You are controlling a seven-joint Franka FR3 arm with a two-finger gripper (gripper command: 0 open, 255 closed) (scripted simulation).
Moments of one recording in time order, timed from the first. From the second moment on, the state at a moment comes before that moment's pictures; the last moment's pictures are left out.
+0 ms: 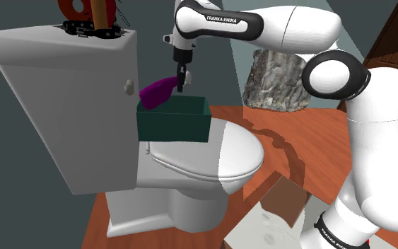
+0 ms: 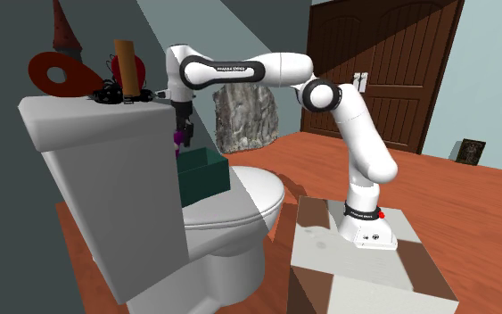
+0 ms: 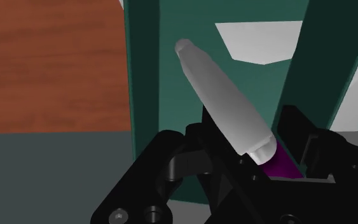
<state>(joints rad) 0.17 0.51 0.05 -1.08 -0.08 1.65 -0.72</state>
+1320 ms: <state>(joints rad) 0.13 0.48 0.09 -1.25 -0.12 1.80 -0.70</state>
